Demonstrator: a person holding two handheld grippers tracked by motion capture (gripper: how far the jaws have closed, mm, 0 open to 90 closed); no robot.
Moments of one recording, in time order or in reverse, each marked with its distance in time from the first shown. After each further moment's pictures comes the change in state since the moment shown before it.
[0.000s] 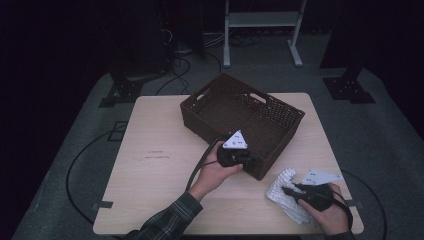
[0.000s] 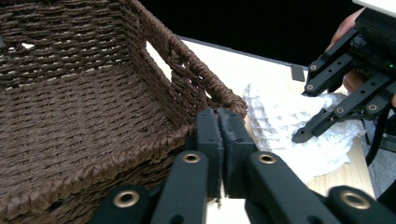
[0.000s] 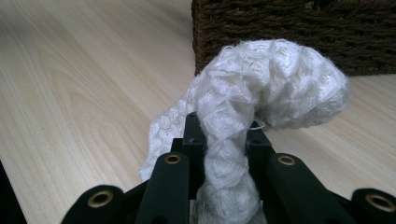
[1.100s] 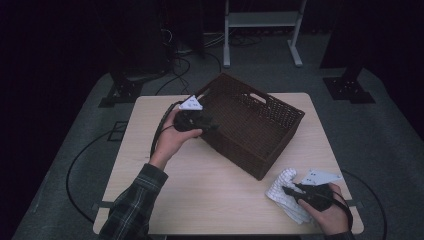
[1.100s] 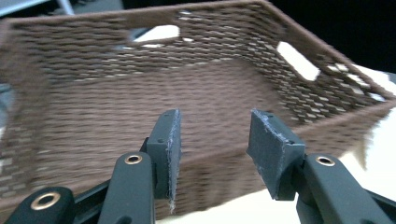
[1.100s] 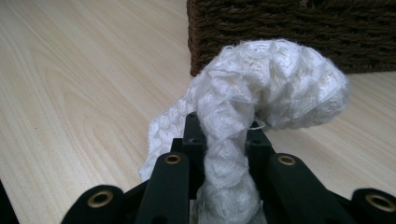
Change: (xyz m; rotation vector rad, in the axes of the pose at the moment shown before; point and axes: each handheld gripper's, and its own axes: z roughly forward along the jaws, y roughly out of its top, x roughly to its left) left arm 0.113 0.007 -0.098 0.029 0.220 -0.067; right arm -0.001 -0.001 0.001 0.004 -0.016 -0.001
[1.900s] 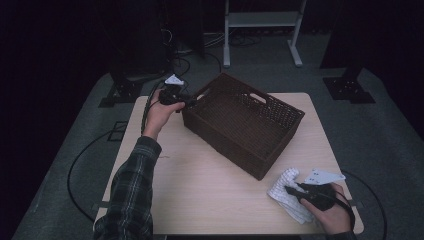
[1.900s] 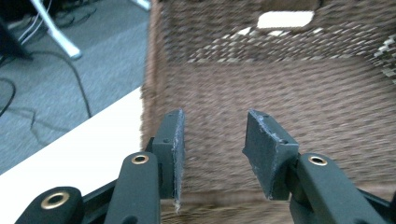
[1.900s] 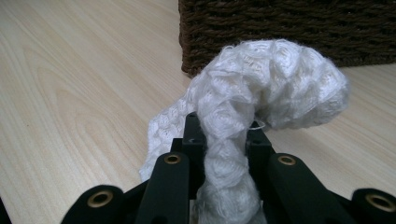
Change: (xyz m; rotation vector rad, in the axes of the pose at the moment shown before) left arm 0.124 -0.005 0.011 0.093 0.202 -0.107; right arm -0.006 -0.004 -0.002 -0.001 -0.006 0.016
